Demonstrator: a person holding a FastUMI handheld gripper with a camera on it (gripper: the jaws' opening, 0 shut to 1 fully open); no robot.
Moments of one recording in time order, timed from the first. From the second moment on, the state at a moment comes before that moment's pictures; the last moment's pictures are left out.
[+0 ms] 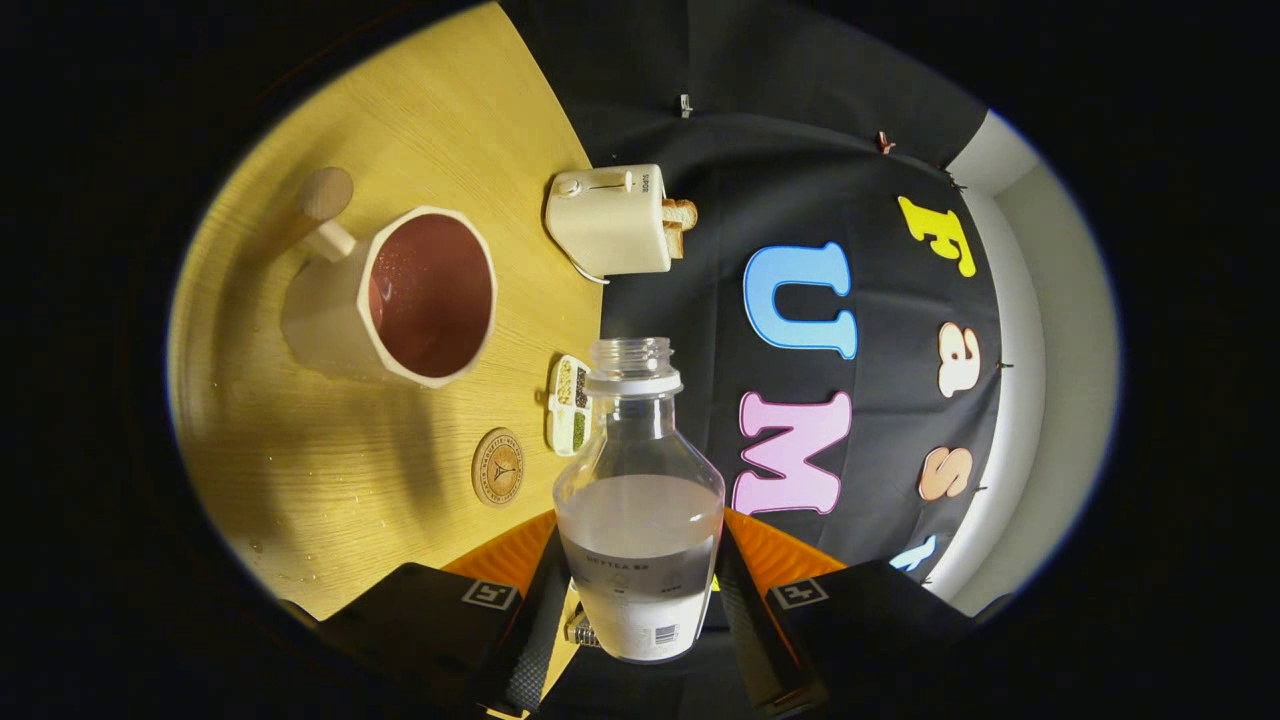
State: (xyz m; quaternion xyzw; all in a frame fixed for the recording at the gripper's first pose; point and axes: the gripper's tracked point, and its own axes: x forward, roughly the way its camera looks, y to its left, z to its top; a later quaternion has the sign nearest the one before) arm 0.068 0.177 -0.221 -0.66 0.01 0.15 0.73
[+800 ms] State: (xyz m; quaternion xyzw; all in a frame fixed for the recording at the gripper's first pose) arm 0.073 0.186 -0.237 -0.71 0.01 0.18 0.68
